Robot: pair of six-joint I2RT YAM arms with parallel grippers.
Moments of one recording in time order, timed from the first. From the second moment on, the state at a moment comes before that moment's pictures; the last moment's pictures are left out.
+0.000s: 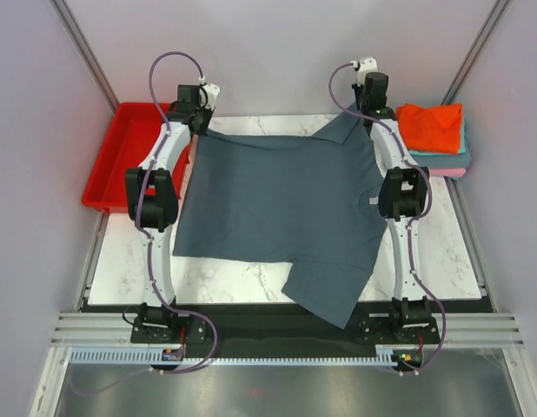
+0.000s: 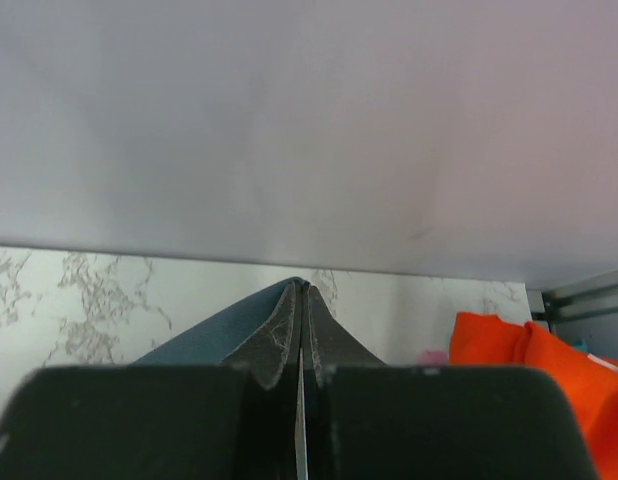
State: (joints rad) left arm -0.10 2.32 2.13 -0.47 -0.03 0.36; right arm 0.07 2.65 2.55 -0.21 0.19 -0.27
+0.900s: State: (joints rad) left arm -0.10 2.35 2.14 -0.47 -0.16 0.36; right arm 0.19 2.74 2.59 0.16 0.13 -0.26
